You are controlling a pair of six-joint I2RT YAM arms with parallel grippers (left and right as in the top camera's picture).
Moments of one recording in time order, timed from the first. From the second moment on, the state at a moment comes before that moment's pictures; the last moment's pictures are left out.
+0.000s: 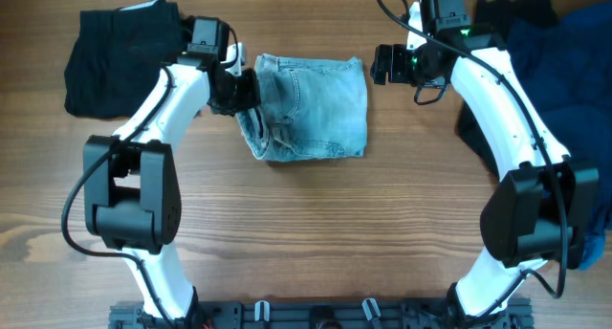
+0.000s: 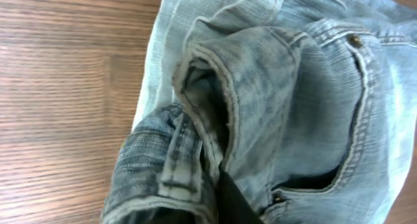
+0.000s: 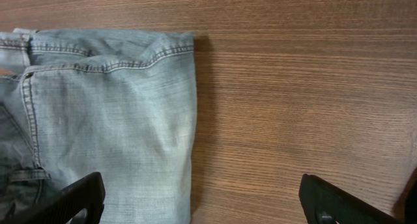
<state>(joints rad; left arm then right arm) -0.17 2.01 1.48 -0.72 0.32 -0.34 0.17 1.91 1.64 -0.89 -0.14 0.19</state>
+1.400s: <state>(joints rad) -0.13 1.78 1.48 -0.41 0.23 -0.17 0.17 1.91 1.63 -0.93 -0.29 0.18</state>
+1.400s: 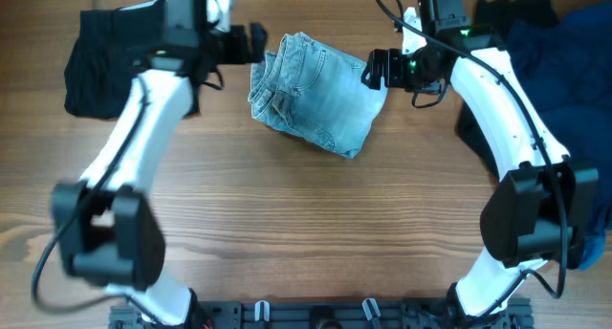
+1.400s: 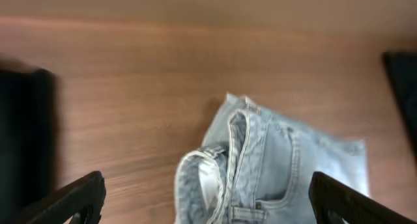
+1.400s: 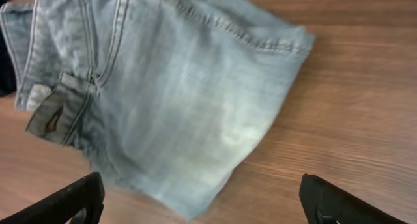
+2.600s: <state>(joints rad) -0.12 1.79 1.48 -0.70 0.26 -0.18 0.18 2.00 1.27 -0.24 -0.02 -0.07</state>
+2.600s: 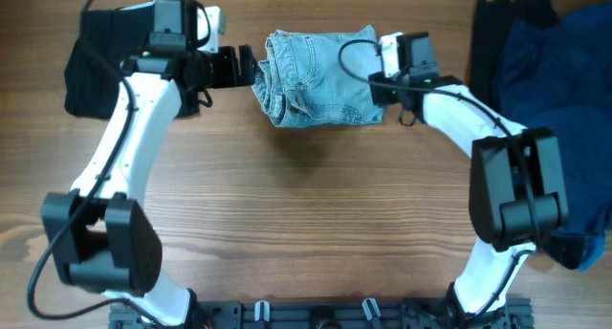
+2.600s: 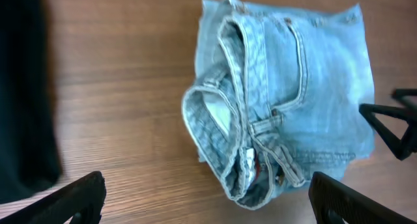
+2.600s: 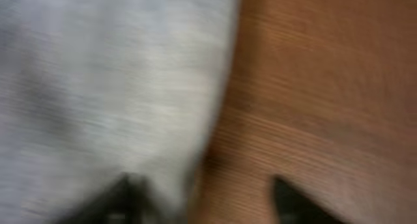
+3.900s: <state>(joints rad) -0.19 2.26 1.49 -0.18 0.79 -0.36 0.12 1.66 1.36 -0.66 -0.24 0.05</state>
